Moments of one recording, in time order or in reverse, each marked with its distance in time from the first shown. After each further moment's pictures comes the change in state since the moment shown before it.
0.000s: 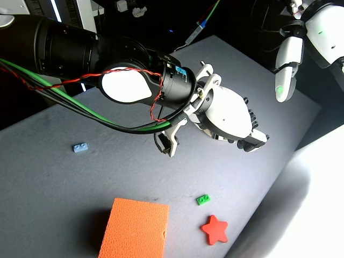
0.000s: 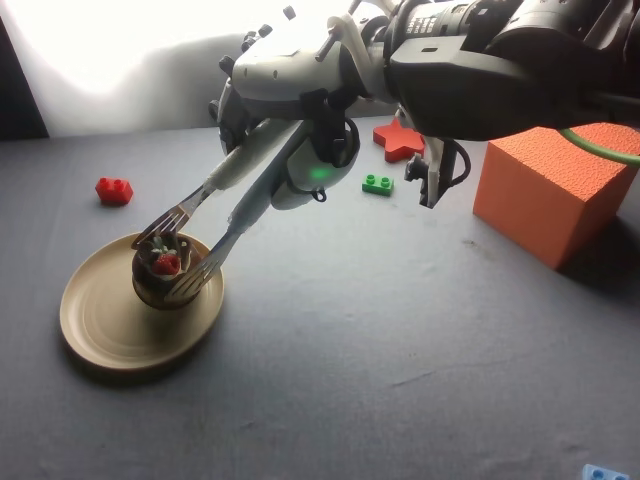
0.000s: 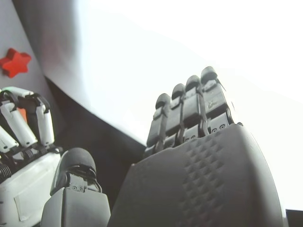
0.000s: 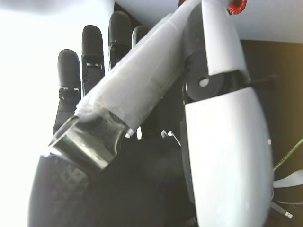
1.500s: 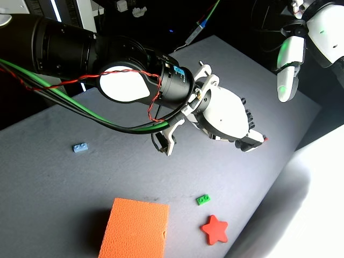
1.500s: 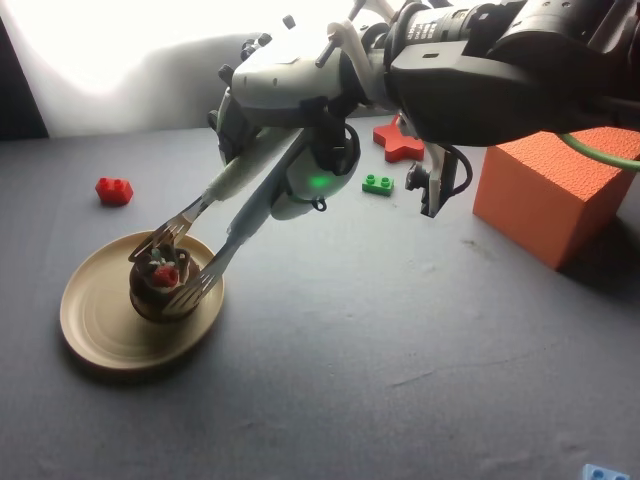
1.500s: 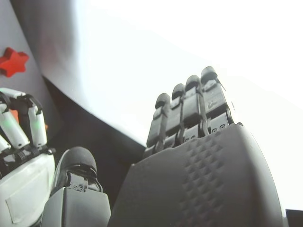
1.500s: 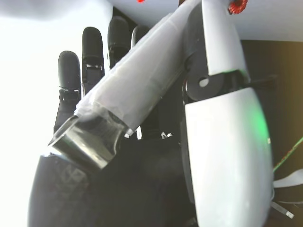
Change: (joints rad) left arm 0.000 -0.001 0.002 -0.003 0.003 0.000; right arm 0.000 0.013 -0.025 -0.001 -0.018 0.018
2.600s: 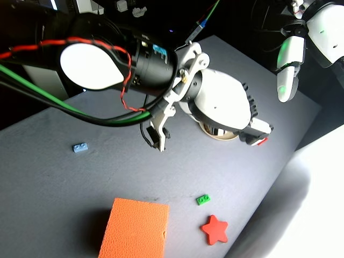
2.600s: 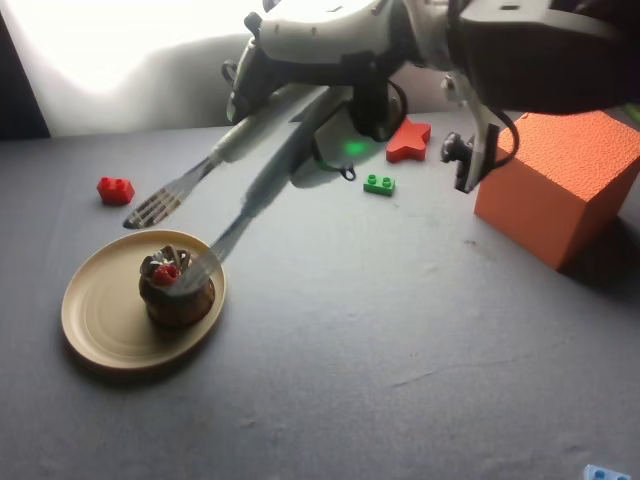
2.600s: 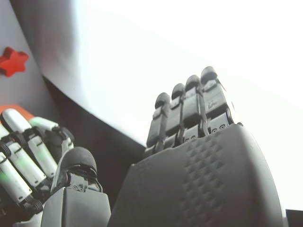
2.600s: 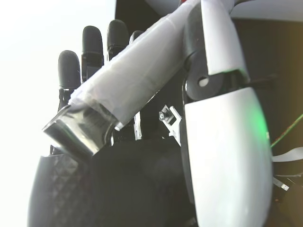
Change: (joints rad) left arm 0.000 0.000 0.000 0.000 0.002 0.000; right arm 0.062 0.171 -0.171 0.005 0.016 0.004
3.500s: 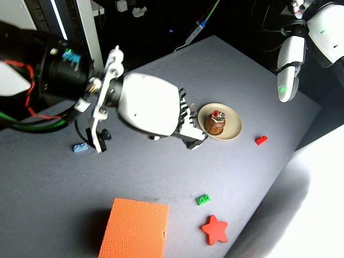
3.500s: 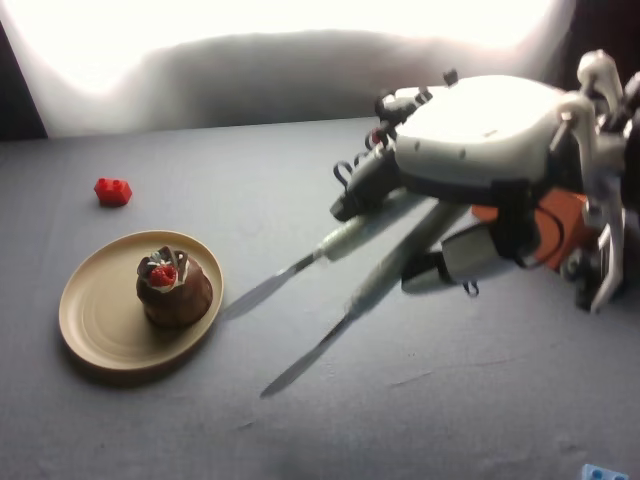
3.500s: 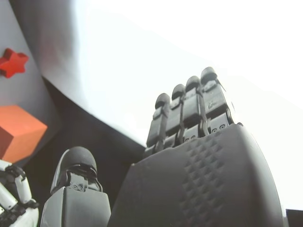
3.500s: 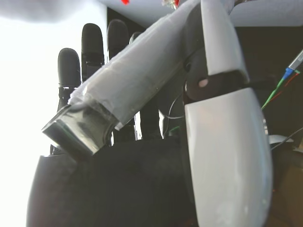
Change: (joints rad) left arm 0.000 0.000 0.000 0.000 0.001 0.000; right arm -0.264 0.288 -0.262 0.049 0.255 0.030
